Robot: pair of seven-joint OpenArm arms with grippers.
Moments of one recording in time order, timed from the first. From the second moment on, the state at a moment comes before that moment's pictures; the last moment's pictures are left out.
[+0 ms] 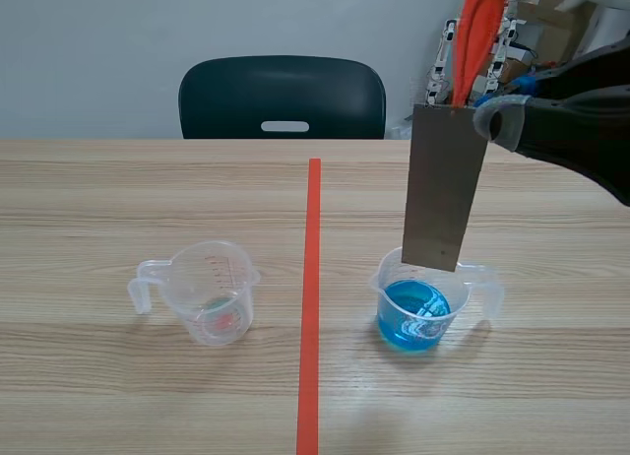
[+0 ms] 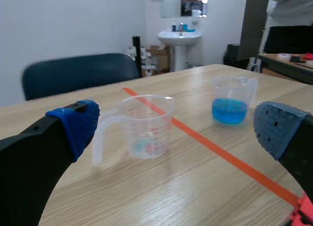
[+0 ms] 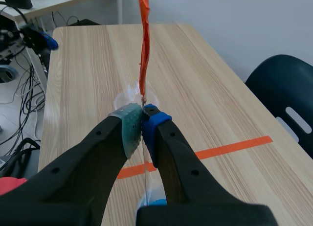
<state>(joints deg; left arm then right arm) 43.0 -23.4 -6.6 69.8 15.2 -29.5 -86.9 -9.3 72.2 -15.1 106.4 36.5 45.3 27.7</state>
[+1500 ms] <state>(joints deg) 12.1 -12.2 5.0 84.6 24.0 -45.1 -32.5 -9.8 65.1 -15.1 97.1 28.8 45.3 35.5</state>
